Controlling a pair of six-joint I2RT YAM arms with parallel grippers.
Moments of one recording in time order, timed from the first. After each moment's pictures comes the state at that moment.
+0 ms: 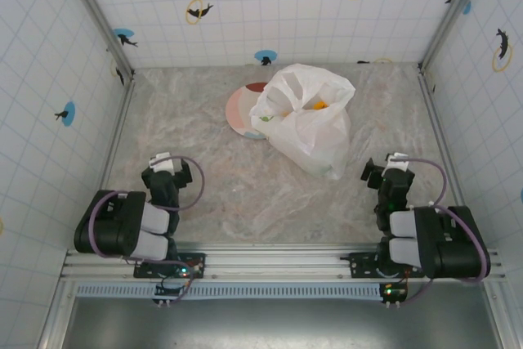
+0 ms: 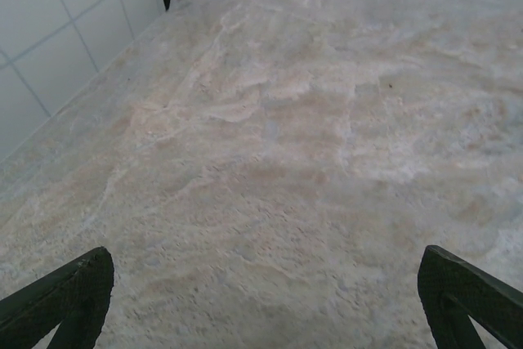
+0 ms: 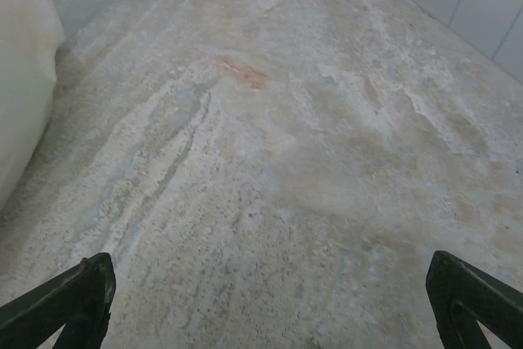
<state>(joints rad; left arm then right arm) -0.07 1.44 0.01 1.09 -0.27 -0.02 0.05 1.28 0.01 0.87 0.24 0.13</state>
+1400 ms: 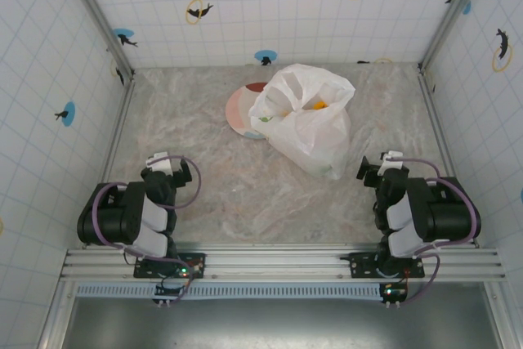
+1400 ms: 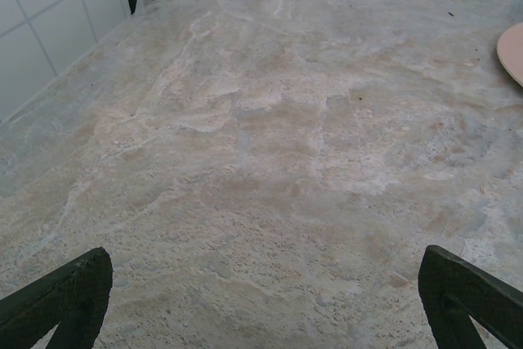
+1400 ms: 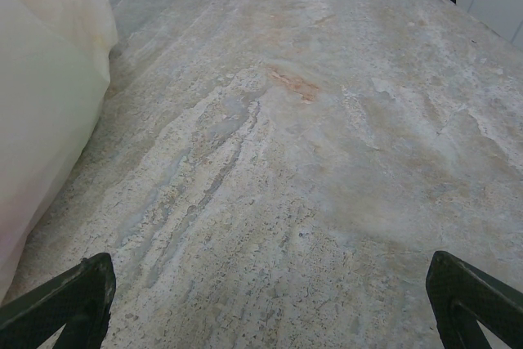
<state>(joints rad) -0.01 1.51 0.01 1.18 -0.12 -0.03 0.05 1.52 0.01 1.15 0.15 0.09</state>
